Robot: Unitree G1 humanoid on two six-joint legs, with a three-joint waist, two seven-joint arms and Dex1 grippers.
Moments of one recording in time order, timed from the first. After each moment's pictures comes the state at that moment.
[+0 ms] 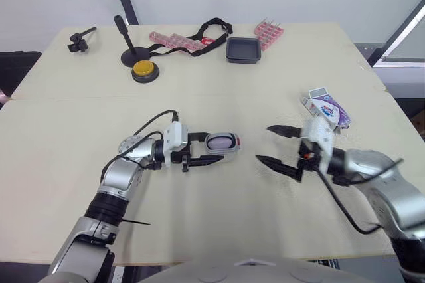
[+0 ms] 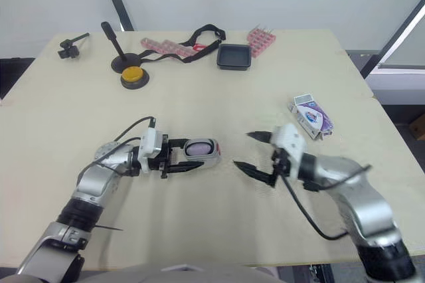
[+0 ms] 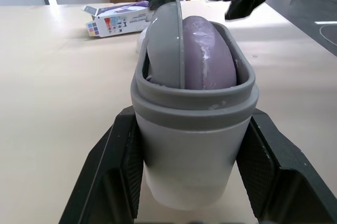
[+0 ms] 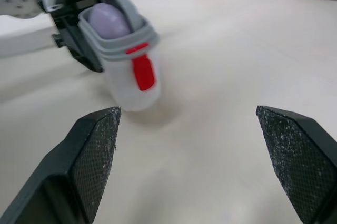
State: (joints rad) left arm -0.29 0.36 -0.19 0.17 -0.35 -0.14 -1.24; right arm 0.15 -0.57 -0.17 -0.54 0.48 0.41 0.87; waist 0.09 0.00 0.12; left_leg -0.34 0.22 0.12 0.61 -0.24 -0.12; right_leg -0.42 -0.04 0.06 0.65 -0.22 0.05
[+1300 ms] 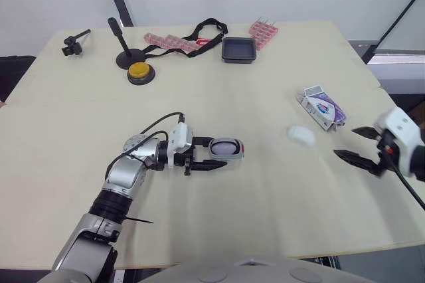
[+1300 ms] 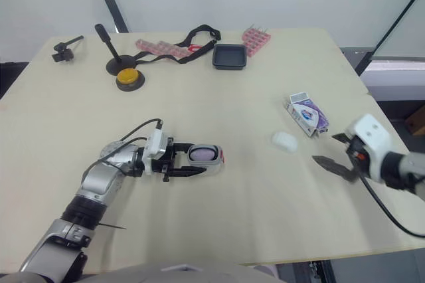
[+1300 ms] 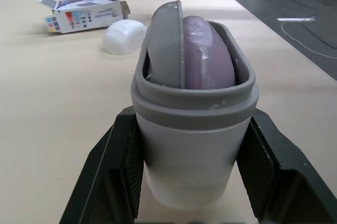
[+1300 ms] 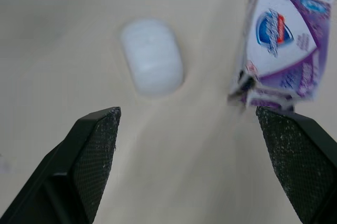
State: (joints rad) left arm -0.32 0.37 -0.23 0.18 -0.34 -0.10 -1.35; right arm 0.07 -0.99 -0.33 -0.37 0.52 0.77 0.86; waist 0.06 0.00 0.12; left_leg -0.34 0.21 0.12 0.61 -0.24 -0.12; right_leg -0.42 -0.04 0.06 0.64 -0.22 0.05
